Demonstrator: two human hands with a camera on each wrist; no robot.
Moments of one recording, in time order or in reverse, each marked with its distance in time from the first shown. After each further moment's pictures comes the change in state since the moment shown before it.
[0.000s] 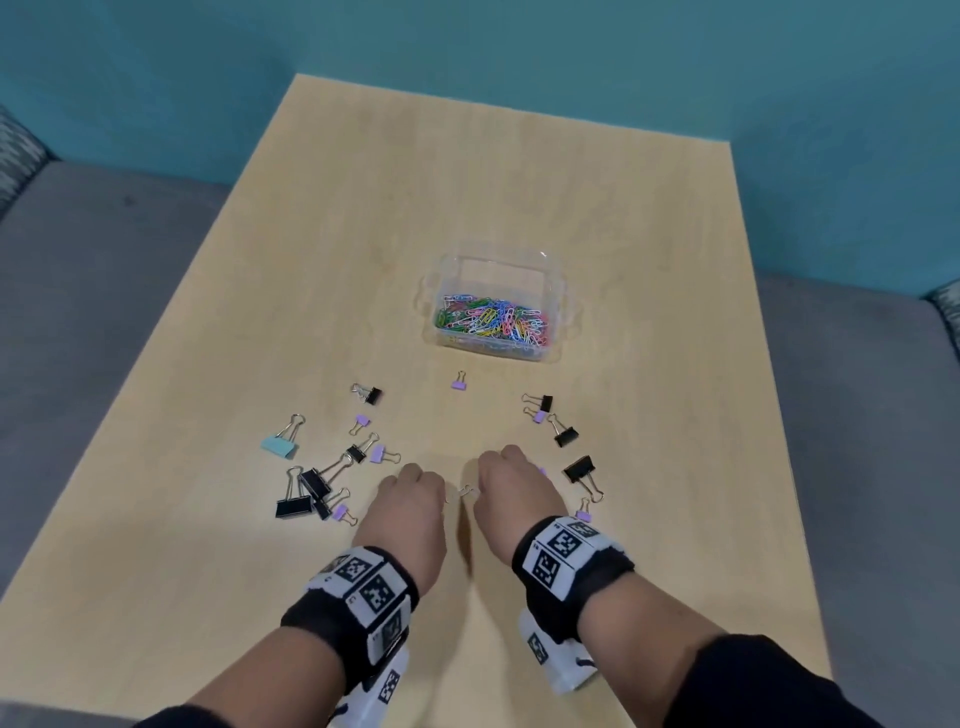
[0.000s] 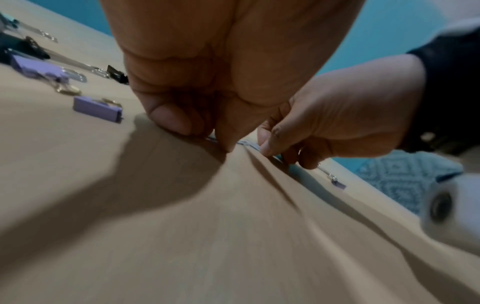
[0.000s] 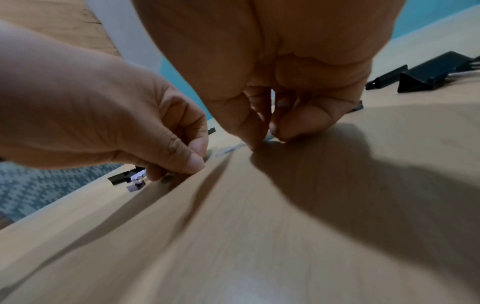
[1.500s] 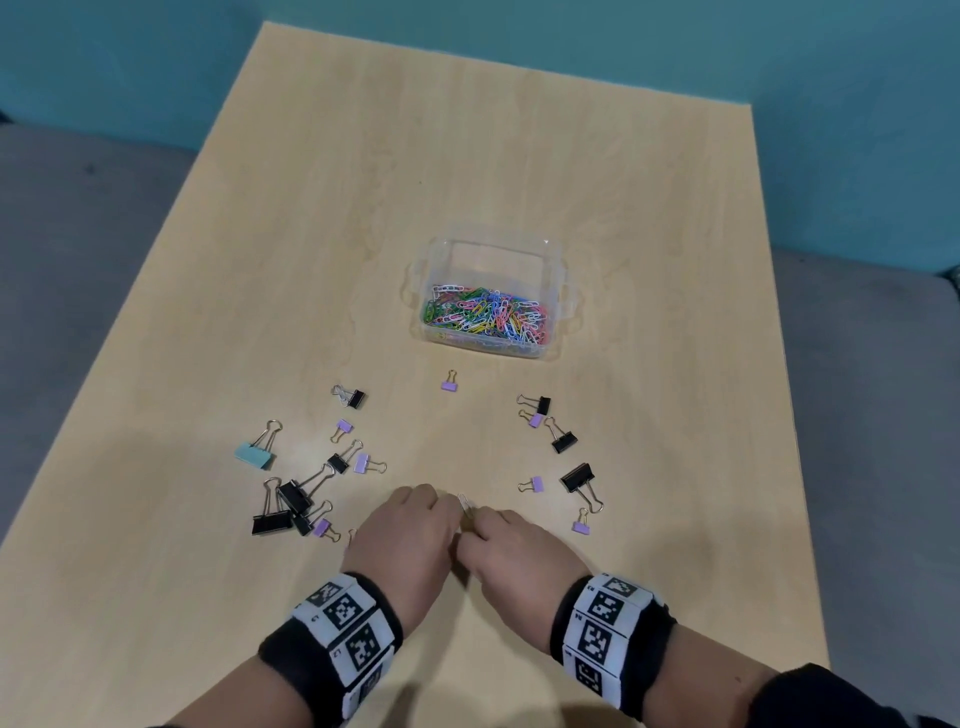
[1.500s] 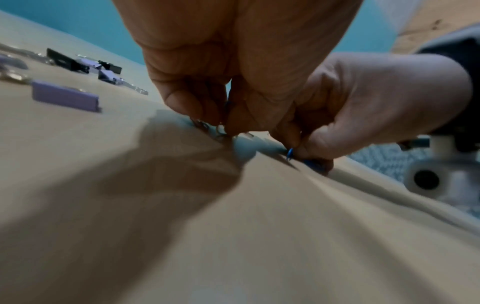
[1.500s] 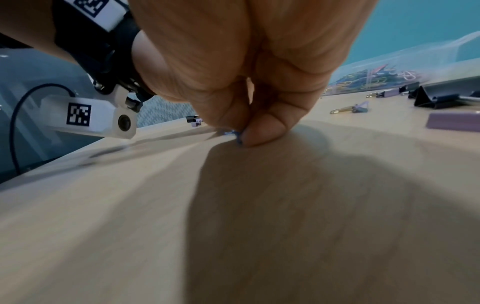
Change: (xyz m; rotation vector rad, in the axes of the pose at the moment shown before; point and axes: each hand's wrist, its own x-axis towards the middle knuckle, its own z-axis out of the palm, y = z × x) left_hand 0.006 0.002 0.004 0.136 -0.077 0.292; right_hand -0.023 0.035 0.013 -0.184 -0.163 -0.527
